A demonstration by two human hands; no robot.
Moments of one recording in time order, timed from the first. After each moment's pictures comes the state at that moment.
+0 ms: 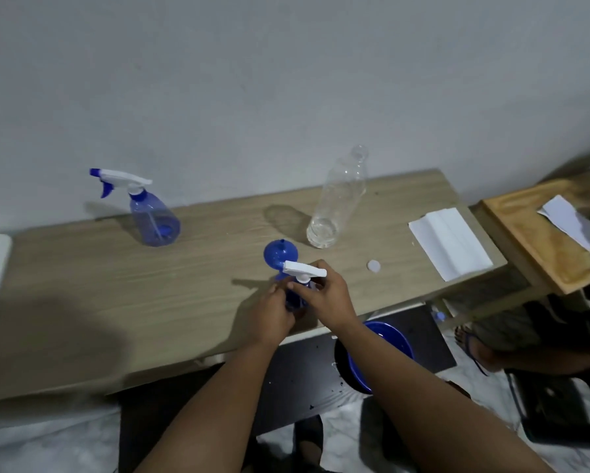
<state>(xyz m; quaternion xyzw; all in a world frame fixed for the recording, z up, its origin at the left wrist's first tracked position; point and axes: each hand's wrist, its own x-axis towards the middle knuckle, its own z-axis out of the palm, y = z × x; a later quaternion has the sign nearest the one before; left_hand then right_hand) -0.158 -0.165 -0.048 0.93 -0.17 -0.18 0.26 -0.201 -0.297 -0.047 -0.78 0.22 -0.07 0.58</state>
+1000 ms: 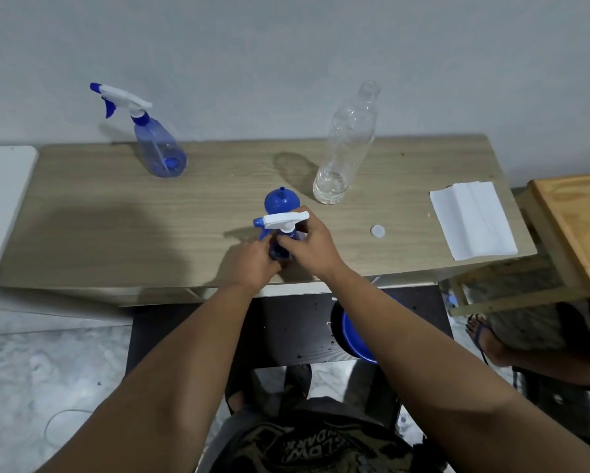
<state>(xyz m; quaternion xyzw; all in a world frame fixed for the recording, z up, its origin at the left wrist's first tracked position) -0.163 -0.168 -0.064 0.96 -0.14 -0.14 0.18 -0.189 -0.315 -0.042 -0.78 0.13 0.03 0.61</state>
